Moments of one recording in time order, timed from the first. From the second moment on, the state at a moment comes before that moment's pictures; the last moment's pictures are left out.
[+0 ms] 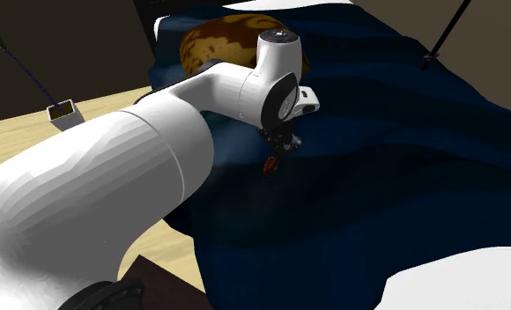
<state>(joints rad) -0.04 0.28 -0.03 -1.69 -0.08 1.99 0.10</state>
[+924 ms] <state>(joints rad) -0.04 0.26 -0.03 -1.62 -0.08 1.90 0.09</state>
